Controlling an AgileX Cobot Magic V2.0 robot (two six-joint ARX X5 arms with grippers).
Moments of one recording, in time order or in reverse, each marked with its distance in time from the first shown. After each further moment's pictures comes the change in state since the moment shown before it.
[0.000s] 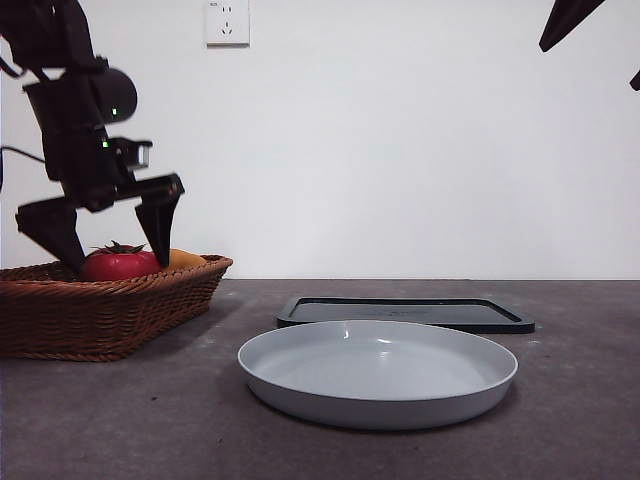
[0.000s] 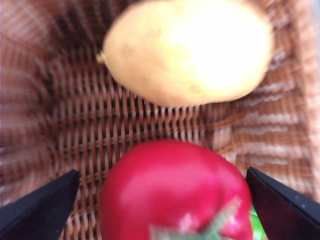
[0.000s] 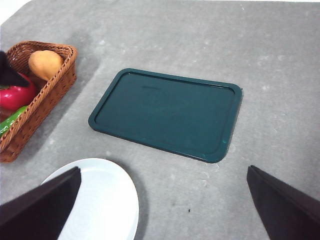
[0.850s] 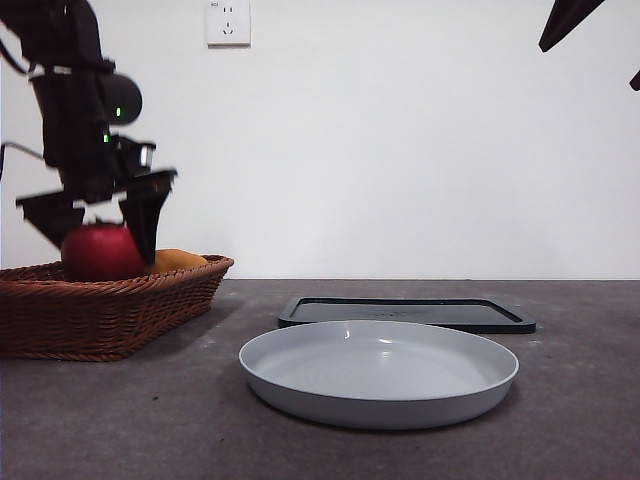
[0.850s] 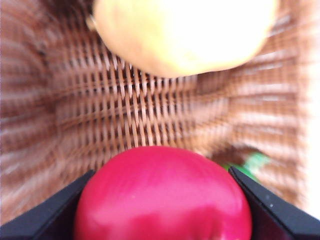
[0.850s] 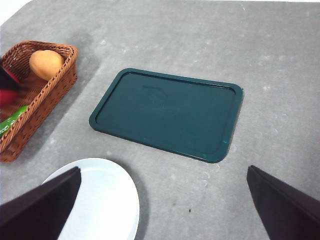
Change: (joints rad) left arm -0.005 0.036 0.159 -0.232 0.000 0.026; right arm 0.000 0.000 0.000 0.000 0.000 0.000
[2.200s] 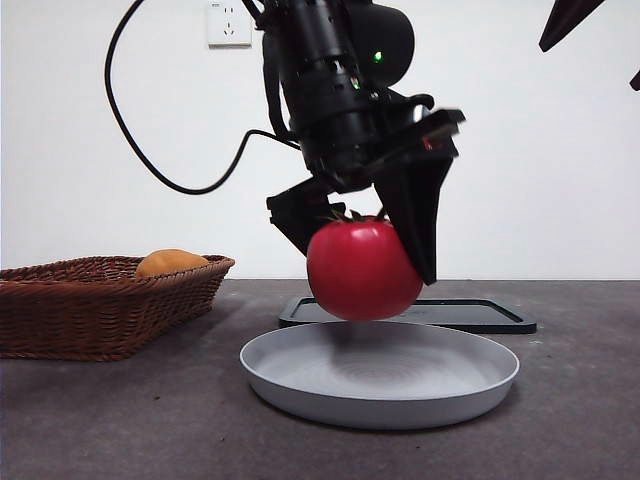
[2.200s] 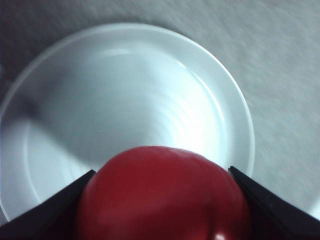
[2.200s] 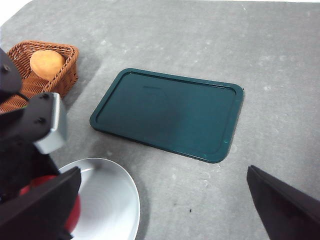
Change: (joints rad) left arm -0.674 -0.019 -0.089 0.060 0.064 -0.048; right arm 0.000 0.000 0.000 0.000 0.000 0.000
